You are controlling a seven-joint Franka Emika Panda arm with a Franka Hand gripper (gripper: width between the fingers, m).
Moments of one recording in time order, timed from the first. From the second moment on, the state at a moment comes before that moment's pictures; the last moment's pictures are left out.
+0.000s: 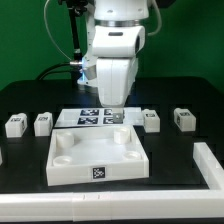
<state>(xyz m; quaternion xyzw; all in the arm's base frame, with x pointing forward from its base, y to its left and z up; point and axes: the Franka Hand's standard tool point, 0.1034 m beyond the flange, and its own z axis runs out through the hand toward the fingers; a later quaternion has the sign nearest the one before) 0.452 0.014 0.072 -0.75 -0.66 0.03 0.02</state>
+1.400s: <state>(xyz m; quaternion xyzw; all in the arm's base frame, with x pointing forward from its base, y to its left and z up) 0.417 -0.037 0.014 -0.65 -0.76 0.05 0.08</state>
